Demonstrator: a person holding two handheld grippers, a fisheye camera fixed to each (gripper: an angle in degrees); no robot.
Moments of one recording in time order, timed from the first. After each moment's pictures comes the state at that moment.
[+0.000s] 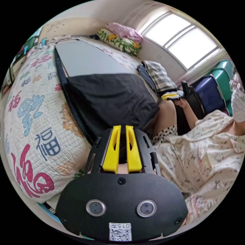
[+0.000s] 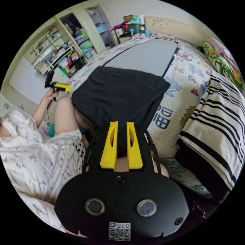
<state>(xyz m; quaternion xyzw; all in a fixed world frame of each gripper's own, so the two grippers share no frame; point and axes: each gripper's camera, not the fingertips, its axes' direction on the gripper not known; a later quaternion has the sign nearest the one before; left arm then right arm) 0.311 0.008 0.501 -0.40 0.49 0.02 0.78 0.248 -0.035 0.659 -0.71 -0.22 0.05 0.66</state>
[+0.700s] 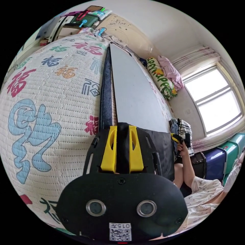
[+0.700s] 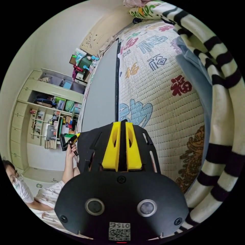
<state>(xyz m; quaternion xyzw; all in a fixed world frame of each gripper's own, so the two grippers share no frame) 0.365 0.132 0.694 -0.43 0.38 -0.17 0.80 0.483 0.138 0.920 -0.68 -0.08 0.32 0.65</state>
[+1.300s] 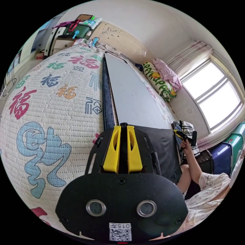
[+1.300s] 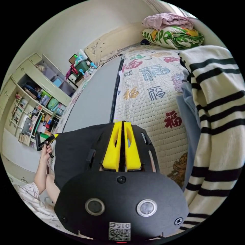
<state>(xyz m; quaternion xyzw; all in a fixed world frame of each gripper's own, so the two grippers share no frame) 0.348 0.108 0.682 -0.38 0.37 -0.16 0.83 0.499 0.232 0.810 -0.66 0.00 0.13 0.74</state>
